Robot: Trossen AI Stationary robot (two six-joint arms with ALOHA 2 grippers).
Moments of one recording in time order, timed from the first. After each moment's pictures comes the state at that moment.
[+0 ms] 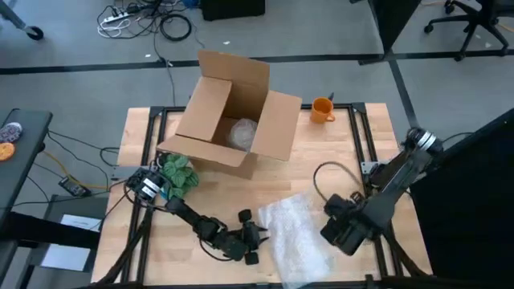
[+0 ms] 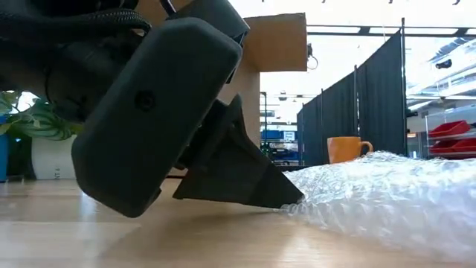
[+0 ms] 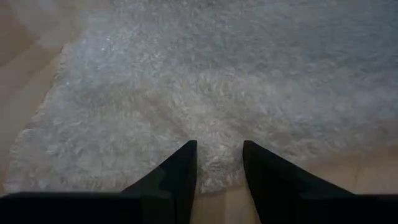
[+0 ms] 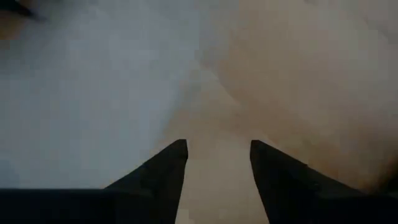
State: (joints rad) left arm -0.58 2.16 1.10 0.43 -0.66 -0.40; right arm 0.83 1.41 1.12 -1.11 0.37 1.60
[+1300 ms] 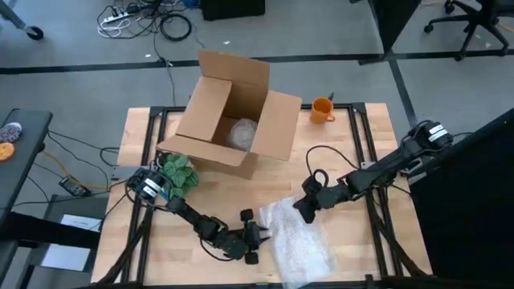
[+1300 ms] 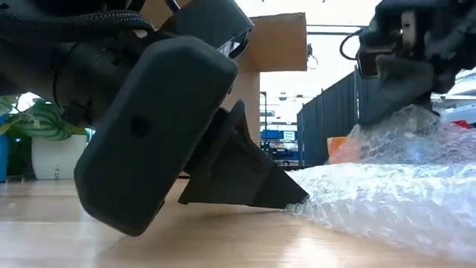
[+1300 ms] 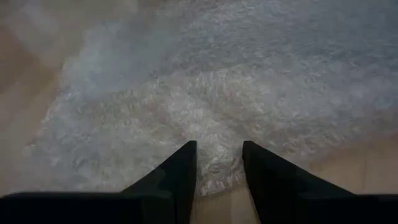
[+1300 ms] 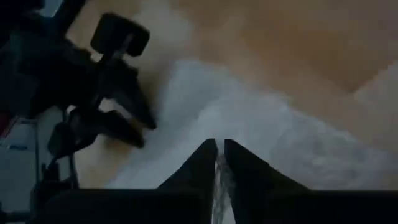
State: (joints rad) left arm -0.58 2.16 1.10 0.47 -0.65 -0.26; right arm 0.45 1.32 0.53 0.11 0.30 1.11
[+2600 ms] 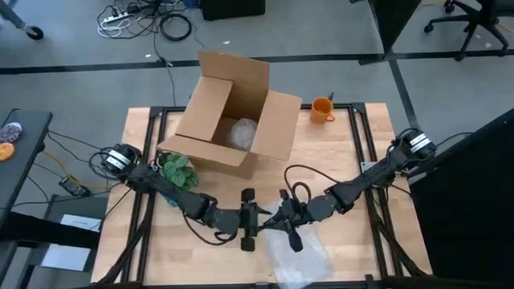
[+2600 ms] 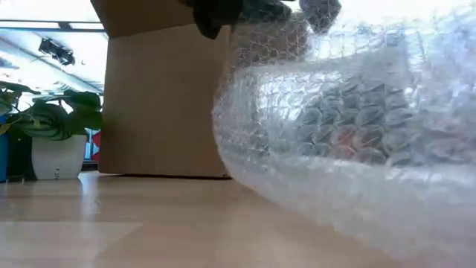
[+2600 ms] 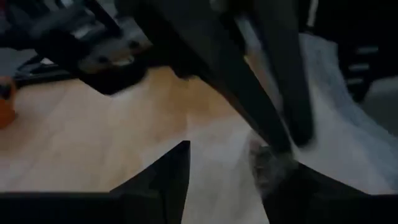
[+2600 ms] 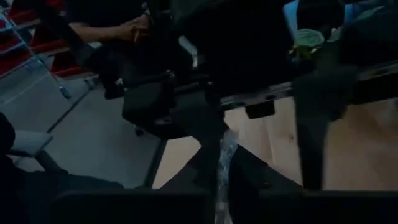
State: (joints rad) left arm -0.49 1.74 1.10 0.26 -0.48 -0.08; right arm 0.51 1.57 0.91 0.45 0.29 0.34
